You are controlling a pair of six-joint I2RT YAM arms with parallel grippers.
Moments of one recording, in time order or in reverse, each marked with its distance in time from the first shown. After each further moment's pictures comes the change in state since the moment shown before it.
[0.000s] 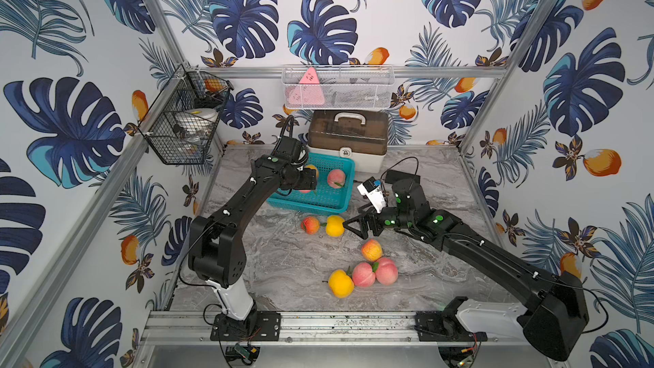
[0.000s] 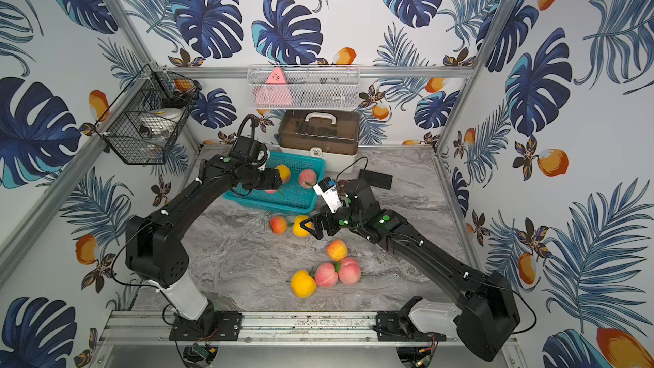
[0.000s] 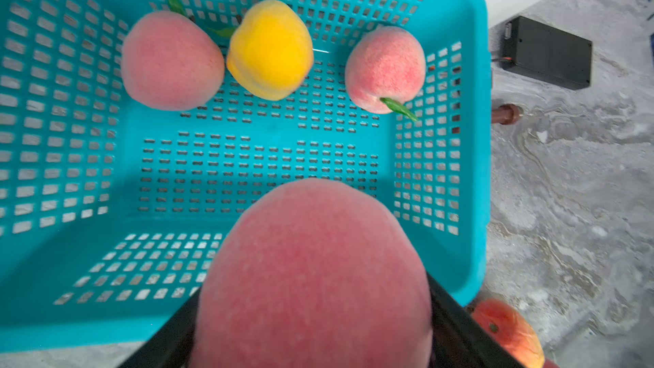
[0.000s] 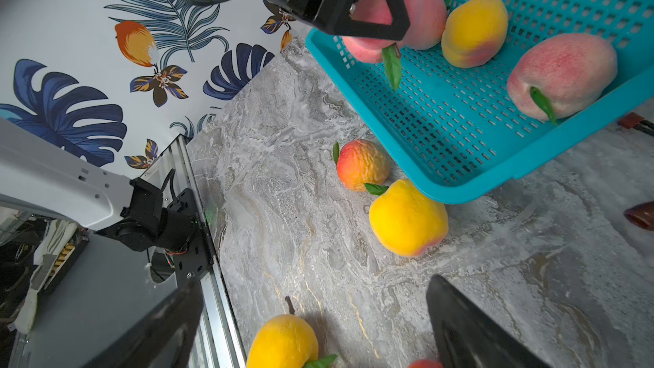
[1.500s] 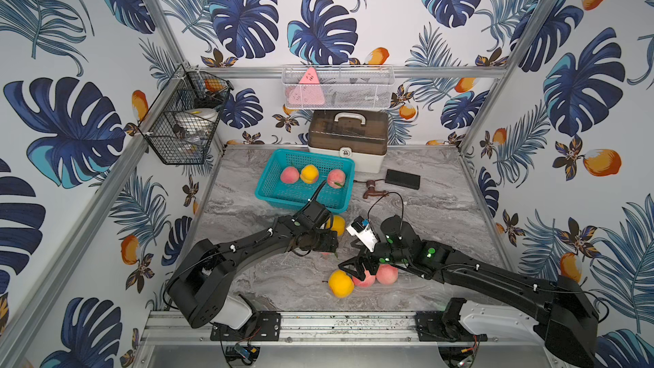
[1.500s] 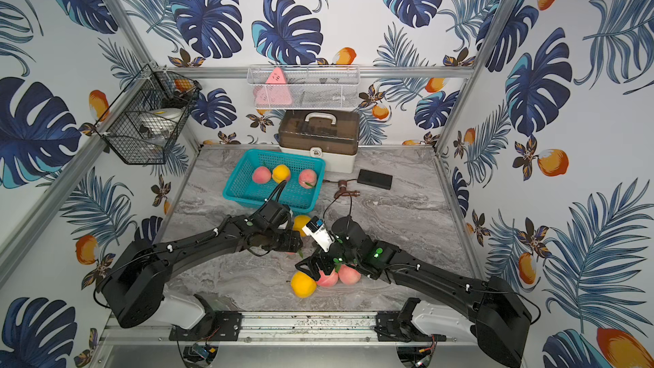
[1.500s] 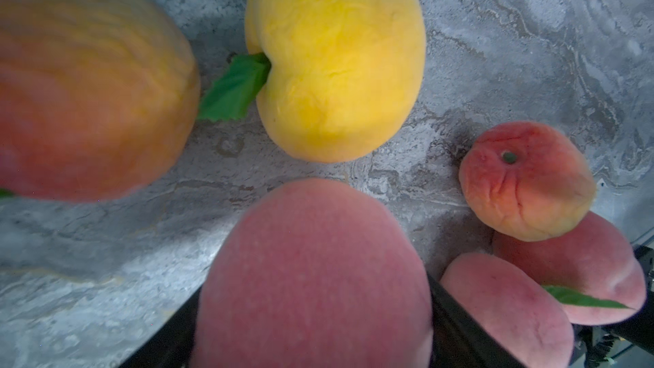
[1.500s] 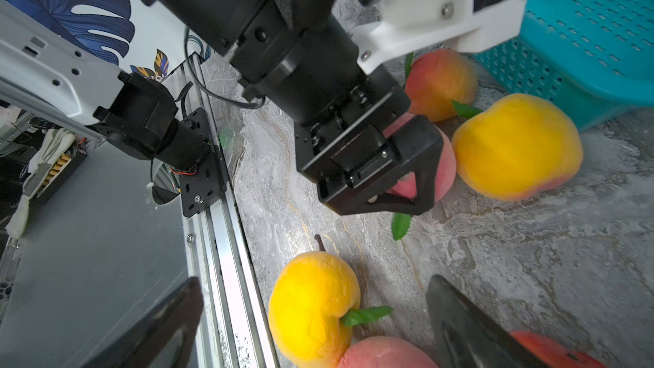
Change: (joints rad) left arm -0.383 -0.288 -0.702 0.319 0.036 -0.308; right arm 0.256 -0.136 -0.317 0.148 0.117 0.002
